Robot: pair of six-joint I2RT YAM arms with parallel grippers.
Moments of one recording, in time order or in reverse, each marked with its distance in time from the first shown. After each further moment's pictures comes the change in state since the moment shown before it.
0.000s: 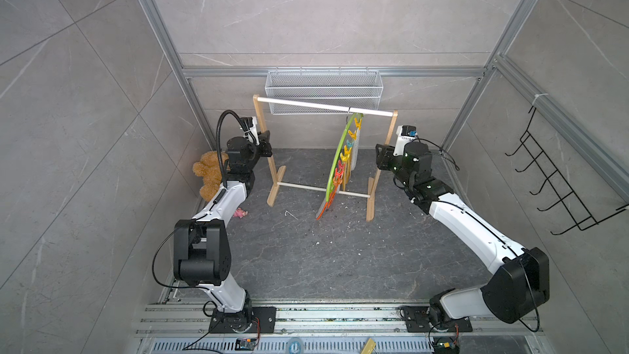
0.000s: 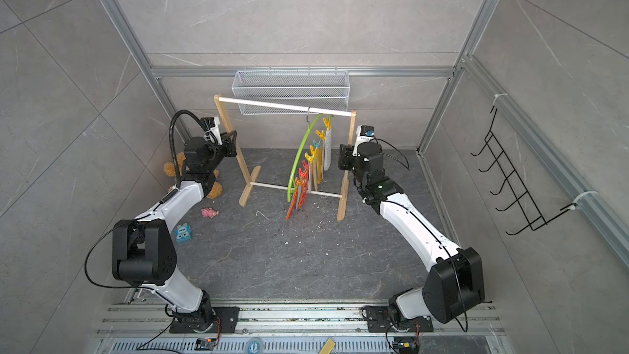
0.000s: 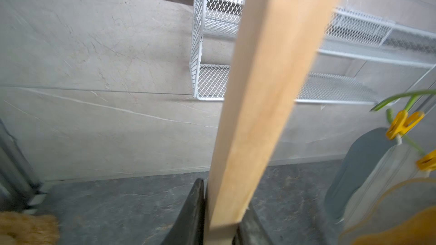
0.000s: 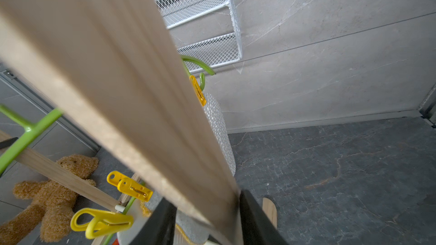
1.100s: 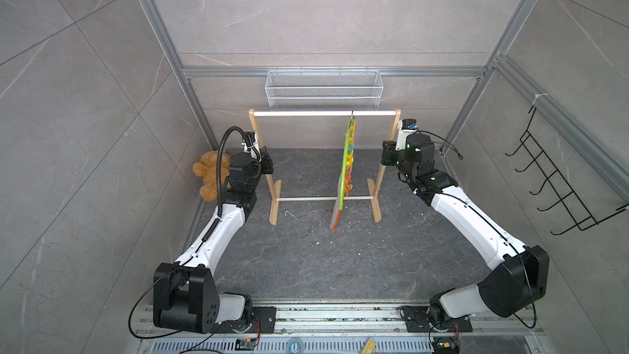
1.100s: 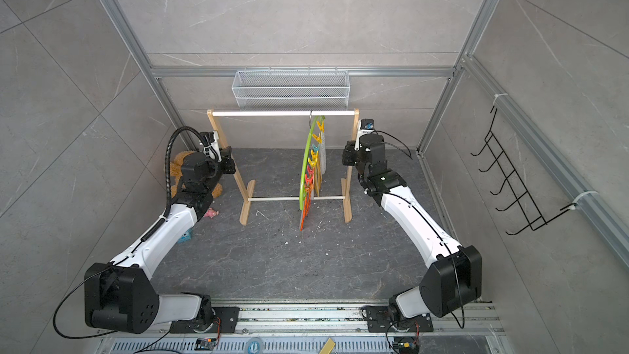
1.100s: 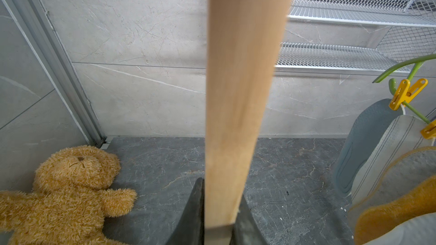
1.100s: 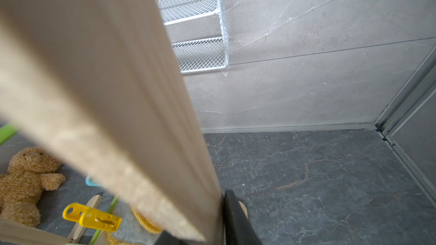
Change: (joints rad) left arm -0.121 -0.329 -0.222 -0.199 -0.268 0.046; right arm -0.036 0.039 0.128 -0.153 0.014 -0.107
